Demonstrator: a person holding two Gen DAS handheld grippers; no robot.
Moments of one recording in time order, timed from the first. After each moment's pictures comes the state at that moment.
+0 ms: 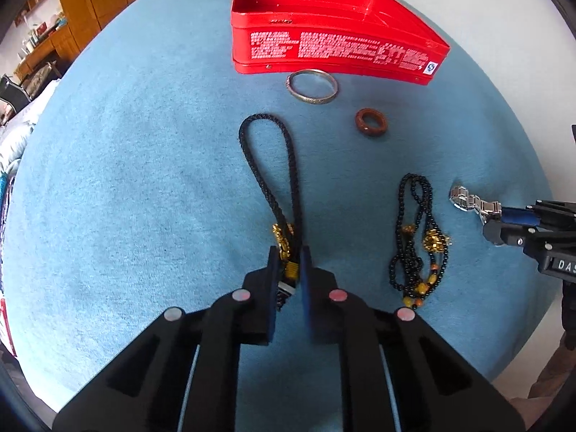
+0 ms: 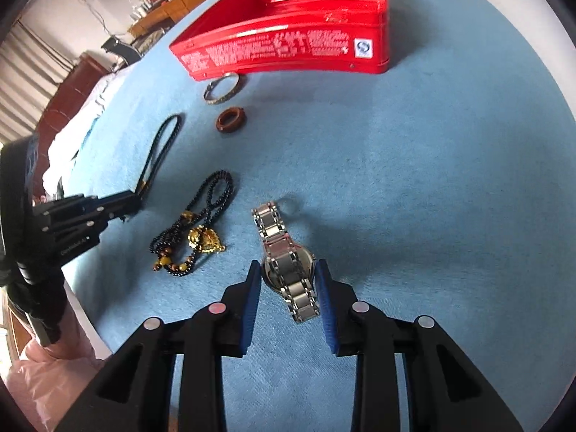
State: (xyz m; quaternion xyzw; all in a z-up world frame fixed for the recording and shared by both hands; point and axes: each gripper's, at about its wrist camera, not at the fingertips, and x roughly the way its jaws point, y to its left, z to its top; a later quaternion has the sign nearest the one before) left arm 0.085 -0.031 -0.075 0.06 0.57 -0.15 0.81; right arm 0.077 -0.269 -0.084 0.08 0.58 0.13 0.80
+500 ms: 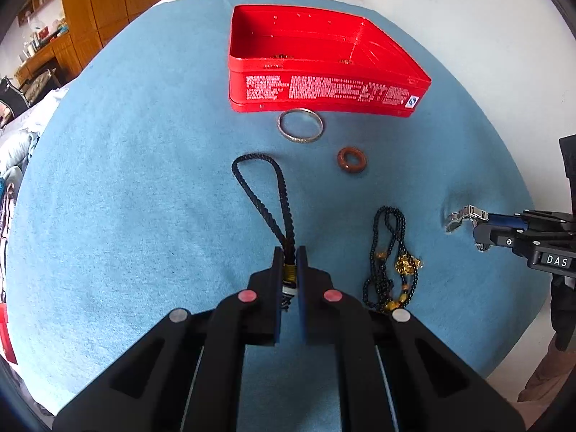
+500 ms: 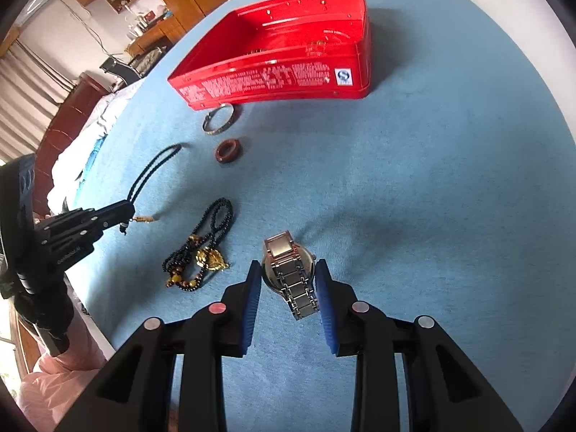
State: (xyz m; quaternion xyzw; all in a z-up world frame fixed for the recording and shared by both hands) left arm 0.083 -0.029 -0.040 0.04 0.53 -0.17 0.83; right arm 0.078 -0.278 -0.062 0.11 0.55 0.12 0.82
